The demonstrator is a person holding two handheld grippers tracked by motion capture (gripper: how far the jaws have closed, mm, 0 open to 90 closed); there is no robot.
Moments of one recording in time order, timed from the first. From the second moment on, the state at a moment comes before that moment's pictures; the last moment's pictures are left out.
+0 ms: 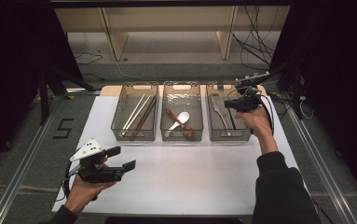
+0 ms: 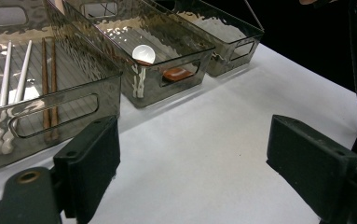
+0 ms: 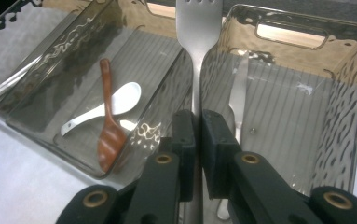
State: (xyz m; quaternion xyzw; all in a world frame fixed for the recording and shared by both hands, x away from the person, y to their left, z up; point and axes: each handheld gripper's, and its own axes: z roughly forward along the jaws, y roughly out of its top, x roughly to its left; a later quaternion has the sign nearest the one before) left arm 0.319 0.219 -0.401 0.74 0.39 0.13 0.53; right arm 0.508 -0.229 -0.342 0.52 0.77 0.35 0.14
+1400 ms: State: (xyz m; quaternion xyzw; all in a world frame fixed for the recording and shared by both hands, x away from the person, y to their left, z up) left arm 0.319 0.220 -0.401 0.74 0.39 0.13 0.53; right arm 0.536 -0.221 -0.364 0.57 0.74 0.32 0.15
